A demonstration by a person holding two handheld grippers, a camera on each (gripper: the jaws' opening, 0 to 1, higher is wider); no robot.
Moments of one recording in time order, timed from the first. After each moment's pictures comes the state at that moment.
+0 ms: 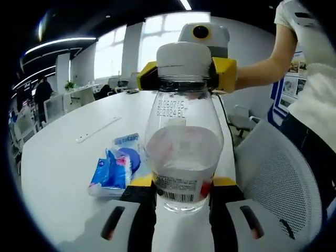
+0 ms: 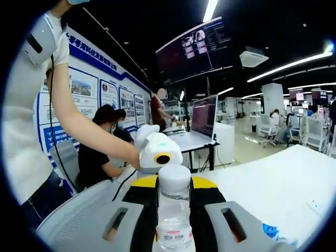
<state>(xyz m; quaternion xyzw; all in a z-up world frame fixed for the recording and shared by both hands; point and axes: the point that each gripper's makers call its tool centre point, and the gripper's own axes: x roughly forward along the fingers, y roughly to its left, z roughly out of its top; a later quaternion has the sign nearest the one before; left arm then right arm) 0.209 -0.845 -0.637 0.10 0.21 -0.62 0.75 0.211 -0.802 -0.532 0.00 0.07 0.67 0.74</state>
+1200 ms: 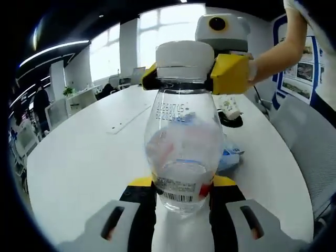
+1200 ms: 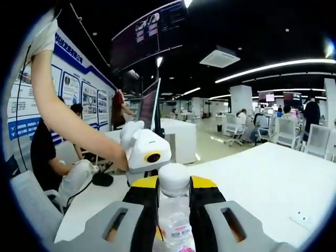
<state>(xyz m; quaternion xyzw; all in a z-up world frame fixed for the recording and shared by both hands) 0.409 -0.795 -0.695 0.15 0.19 -0.62 0.74 0.410 -0.767 -0.593 -0.01 0.06 0.55 0.83</state>
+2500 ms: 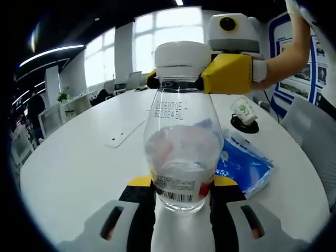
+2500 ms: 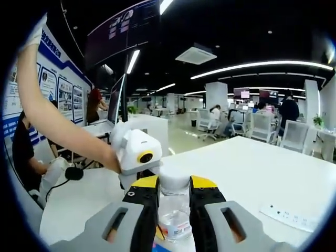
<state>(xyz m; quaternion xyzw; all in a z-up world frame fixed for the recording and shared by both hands) 0.449 -0.842 -0.712 0.16 0.18 -0.65 0.72 0.449 -0.812 -0.608 -0.03 0.09 0.47 0.88</state>
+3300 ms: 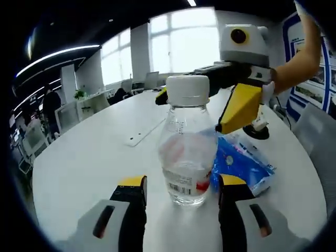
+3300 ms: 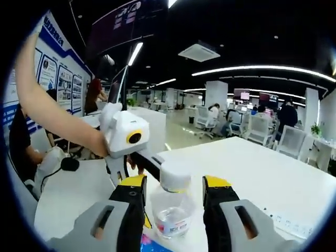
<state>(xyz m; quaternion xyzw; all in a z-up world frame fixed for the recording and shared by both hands) 0.448 -0.820 -0.682 0.14 0.17 -0.58 0.78 0.446 -0.813 -0.600 -0.05 0.07 0.46 0.89</state>
